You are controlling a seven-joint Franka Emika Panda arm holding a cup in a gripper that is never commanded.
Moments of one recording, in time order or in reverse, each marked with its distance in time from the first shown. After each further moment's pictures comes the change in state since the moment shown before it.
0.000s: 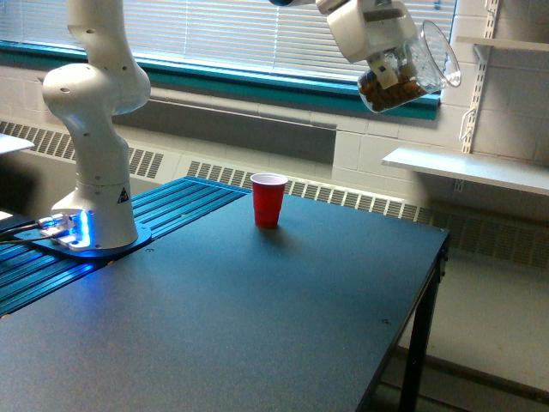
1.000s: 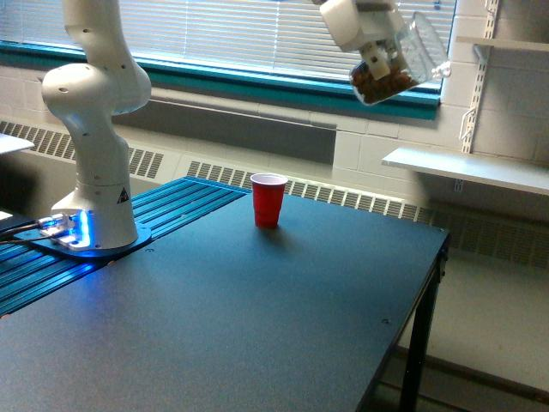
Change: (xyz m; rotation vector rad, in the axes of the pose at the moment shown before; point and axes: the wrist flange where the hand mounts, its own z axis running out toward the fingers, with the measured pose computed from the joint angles) arm -0.018 0.006 -0.014 -0.002 0.008 -0.065
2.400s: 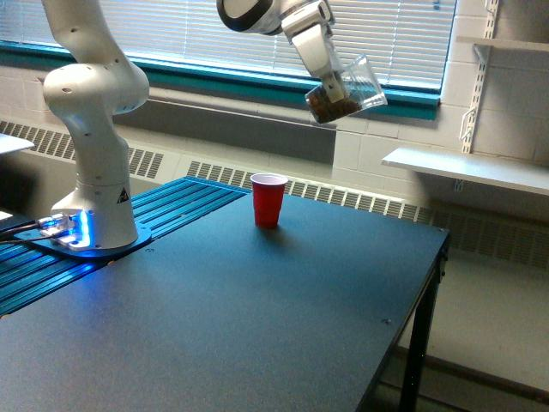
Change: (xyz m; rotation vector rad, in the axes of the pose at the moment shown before) arm -0.160 0.021 -0.013 0.007 -0.052 -0.324
